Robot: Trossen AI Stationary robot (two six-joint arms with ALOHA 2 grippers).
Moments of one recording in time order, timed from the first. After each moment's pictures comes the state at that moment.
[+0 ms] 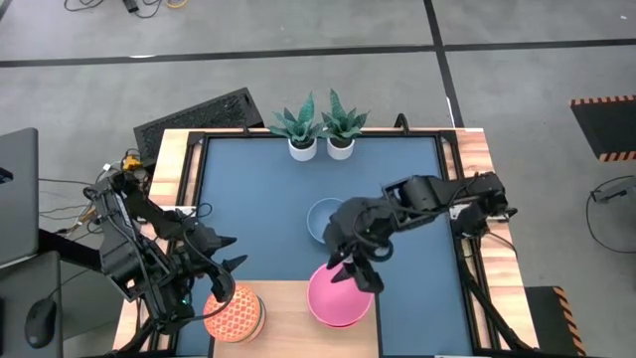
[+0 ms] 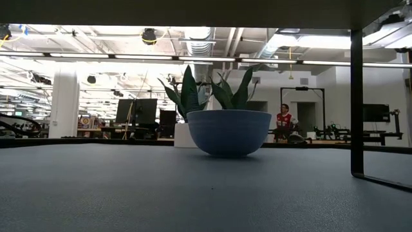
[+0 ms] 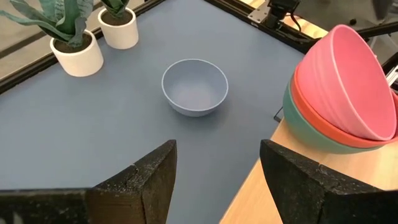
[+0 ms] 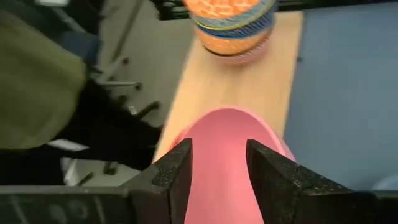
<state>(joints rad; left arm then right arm) -0.90 1.53 1.81 -1.55 -0.90 -1.47 0.32 1.87 2.26 -1.11 -0.27 0.29</state>
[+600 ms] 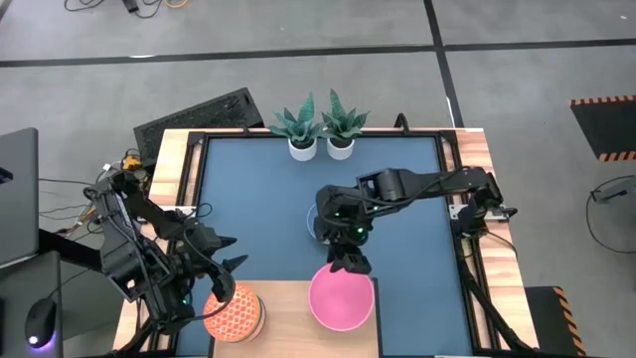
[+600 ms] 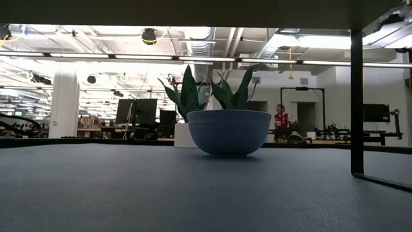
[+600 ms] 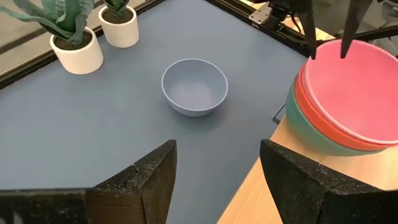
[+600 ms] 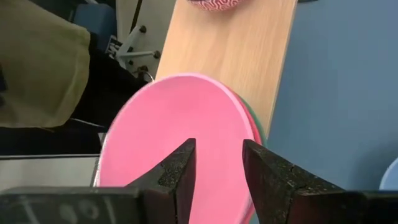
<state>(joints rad) -0.90 1.53 1.81 -1.55 -0.90 -1.49 0.17 1.87 2.05 -1.08 -0.52 0.23</state>
